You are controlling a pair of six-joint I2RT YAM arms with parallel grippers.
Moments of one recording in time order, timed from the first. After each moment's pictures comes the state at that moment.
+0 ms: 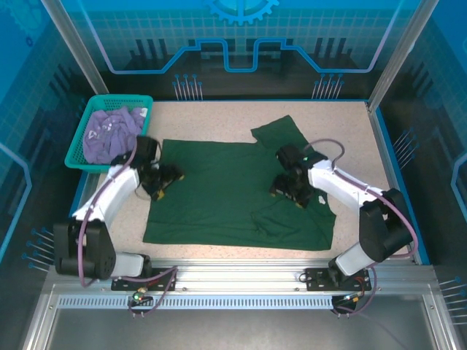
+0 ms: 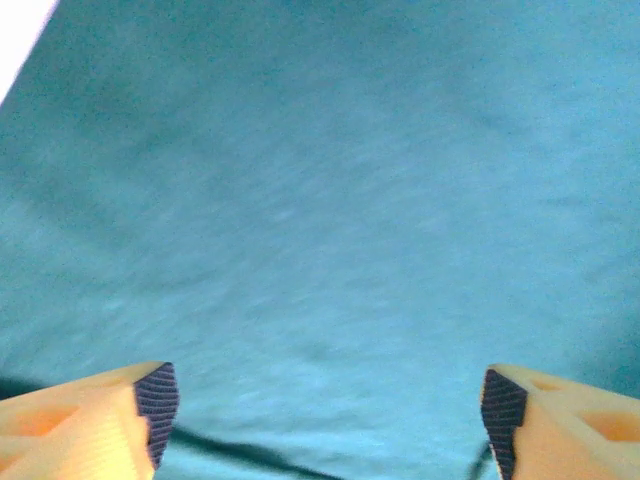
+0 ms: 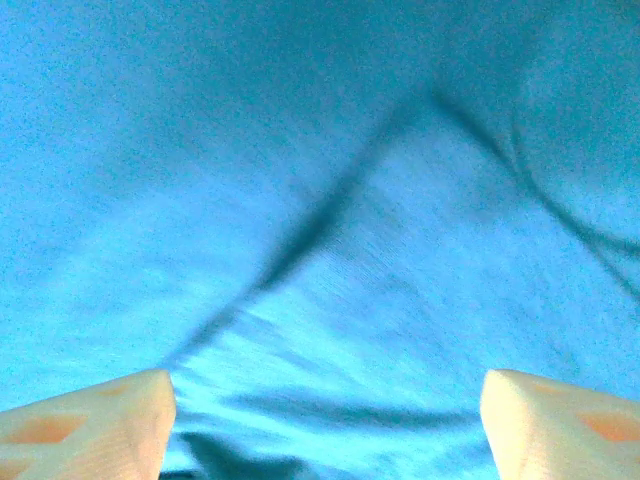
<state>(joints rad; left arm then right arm) -0.07 1.41 1.07 -0.84 0.24 -0.79 0.46 1.54 1.13 -0.94 -0.03 0.90</state>
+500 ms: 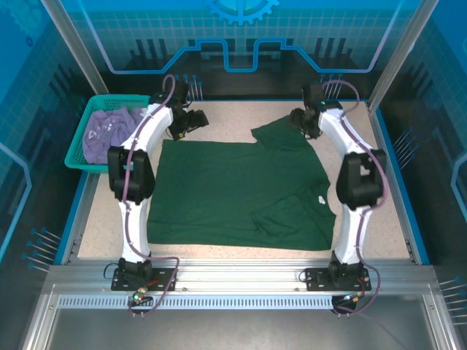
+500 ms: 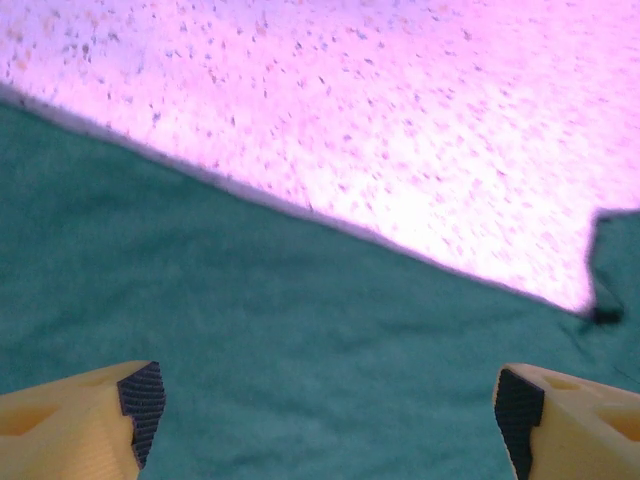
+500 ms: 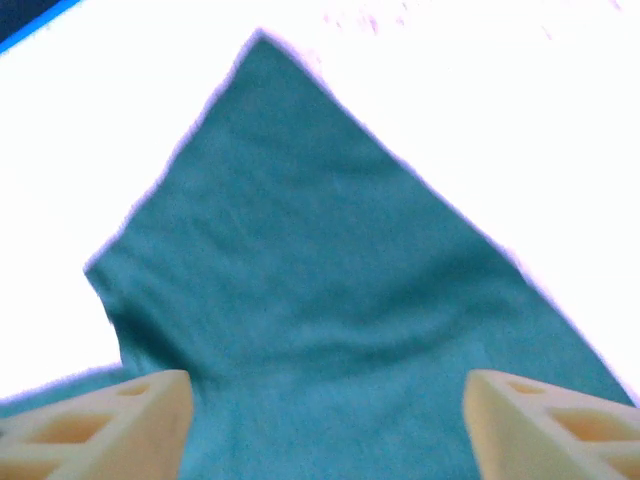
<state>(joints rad) -0.14 2.24 2.10 -1.01 0.10 -0.61 0.13 2.13 1.94 -0.82 0.03 0.56</state>
